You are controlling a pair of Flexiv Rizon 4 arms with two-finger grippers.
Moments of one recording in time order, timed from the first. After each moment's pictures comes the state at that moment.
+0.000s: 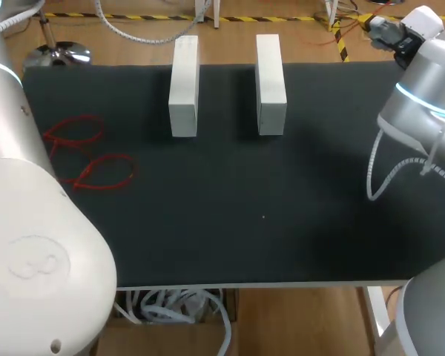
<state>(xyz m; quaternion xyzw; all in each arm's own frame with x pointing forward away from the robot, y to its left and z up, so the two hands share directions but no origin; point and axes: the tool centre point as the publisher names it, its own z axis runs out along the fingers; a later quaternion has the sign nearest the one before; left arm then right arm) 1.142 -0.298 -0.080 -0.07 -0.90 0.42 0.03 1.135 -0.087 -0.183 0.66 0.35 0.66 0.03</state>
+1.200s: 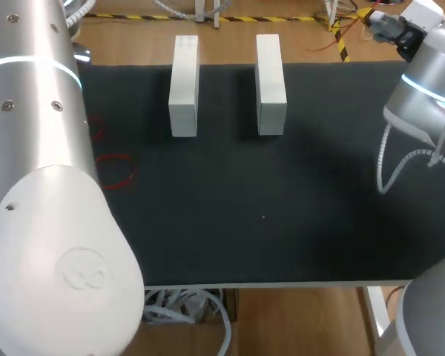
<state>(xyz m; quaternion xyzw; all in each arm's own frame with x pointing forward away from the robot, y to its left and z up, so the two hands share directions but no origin) 1.136 -0.327 -0.099 -0.02 -0.96 0.25 0.07 1.138 -0.085 -0.170 0.64 0.40 0.66 0.06</state>
